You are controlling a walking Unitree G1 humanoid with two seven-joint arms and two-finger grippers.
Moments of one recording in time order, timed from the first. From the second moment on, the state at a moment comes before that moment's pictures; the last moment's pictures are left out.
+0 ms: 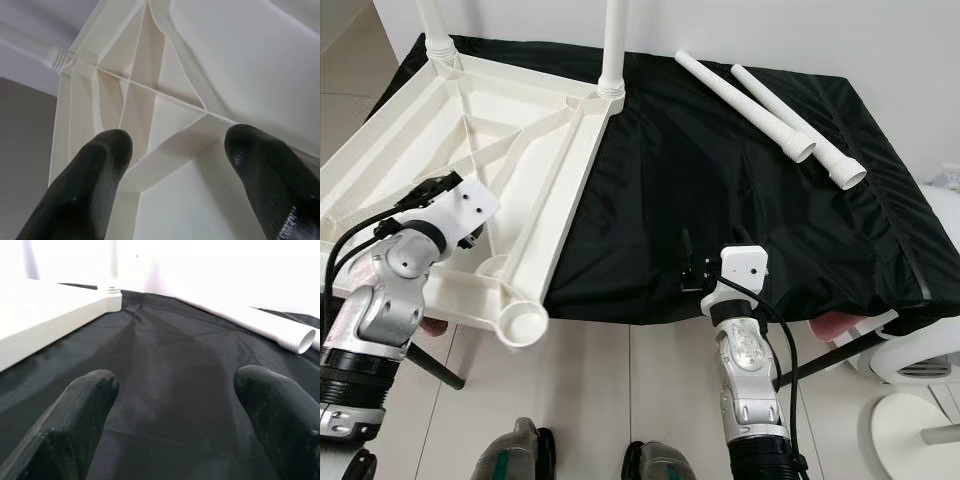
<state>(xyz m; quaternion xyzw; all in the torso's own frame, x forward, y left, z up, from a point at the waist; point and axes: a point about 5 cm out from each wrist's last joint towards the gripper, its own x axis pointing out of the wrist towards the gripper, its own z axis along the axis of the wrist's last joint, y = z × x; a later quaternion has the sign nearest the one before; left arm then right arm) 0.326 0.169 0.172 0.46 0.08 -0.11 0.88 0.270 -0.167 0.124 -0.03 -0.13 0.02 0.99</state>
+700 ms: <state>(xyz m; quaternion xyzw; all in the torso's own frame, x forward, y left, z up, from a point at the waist) 0.336 0.096 0.161 0.42 0.06 -0.21 0.88 0.269 -0.167 0.128 -0.03 -0.13 0.01 0.99</state>
